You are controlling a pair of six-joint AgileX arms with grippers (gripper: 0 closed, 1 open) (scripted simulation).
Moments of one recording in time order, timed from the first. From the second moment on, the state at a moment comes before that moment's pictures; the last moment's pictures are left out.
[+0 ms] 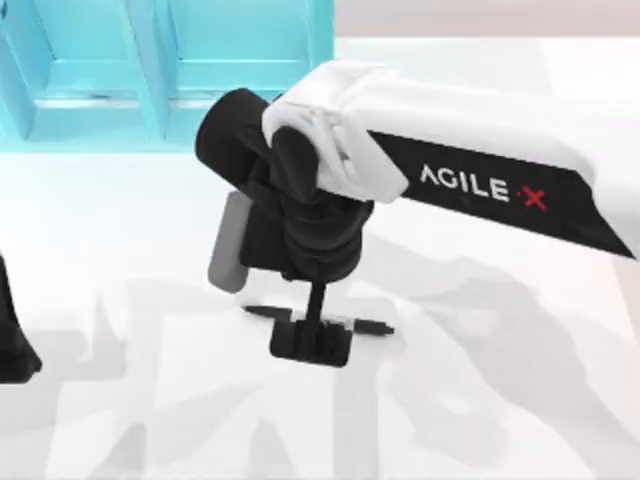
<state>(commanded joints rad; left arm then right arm) 0.00 0.00 0.00 0.00 0.00 0.00 0.86 2.21 1.82 -1.10 0.17 -0.51</state>
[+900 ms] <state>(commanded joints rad) 0.00 0.00 0.00 0.00 0.00 0.00 0.83 2.35 1.67 -0.81 0.17 -0.55</state>
